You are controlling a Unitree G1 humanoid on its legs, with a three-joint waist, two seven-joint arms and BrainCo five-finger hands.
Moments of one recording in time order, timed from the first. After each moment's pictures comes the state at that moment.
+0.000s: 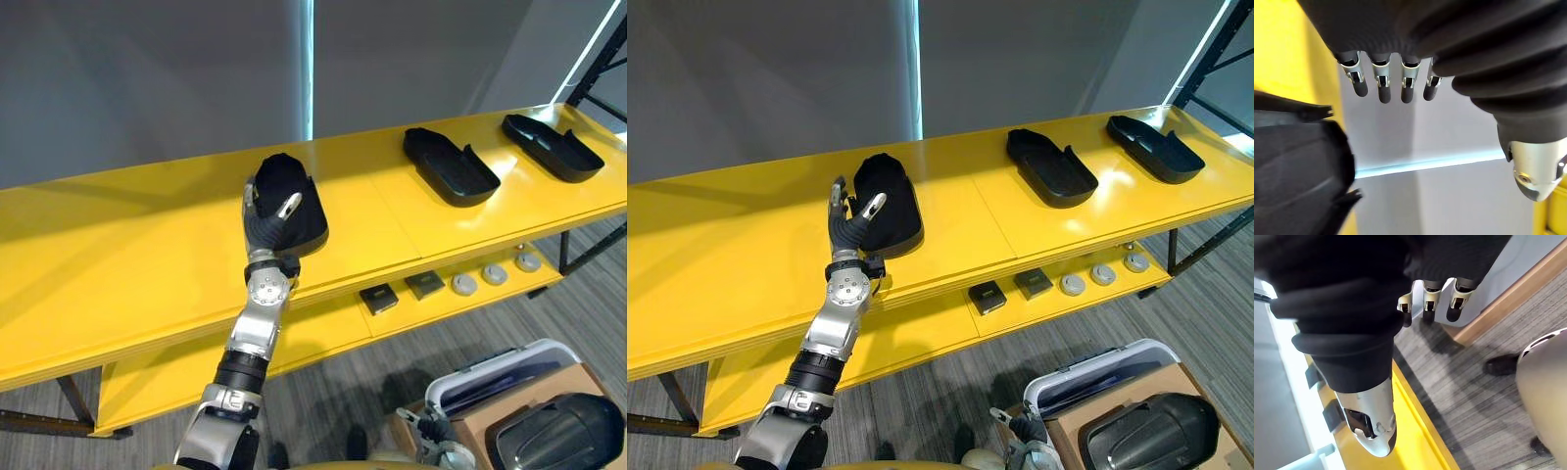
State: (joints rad) left arm -0.35 -0.03 -0.19 0.04 0.31 -0.01 0.50; right arm 0.17 0.01 -0.19 0.88 0.16 -0.08 -0.09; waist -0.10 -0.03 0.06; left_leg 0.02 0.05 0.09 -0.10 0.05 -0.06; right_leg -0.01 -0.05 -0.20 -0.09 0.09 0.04
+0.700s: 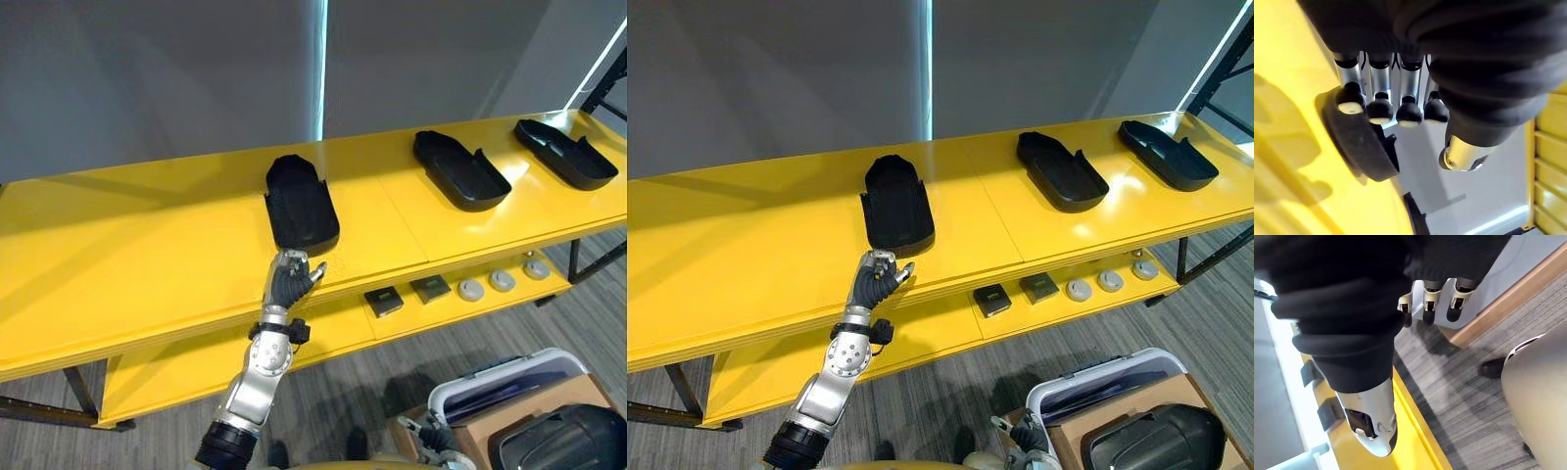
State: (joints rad) left arm -0.08 0.05 -0.29 0.16 0.41 -0.07 0.30; right arm 0.17 0.01 -0.18 0.89 0.16 -0.10 -0.08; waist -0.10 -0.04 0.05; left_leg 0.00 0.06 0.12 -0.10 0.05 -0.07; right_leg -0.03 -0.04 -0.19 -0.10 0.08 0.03
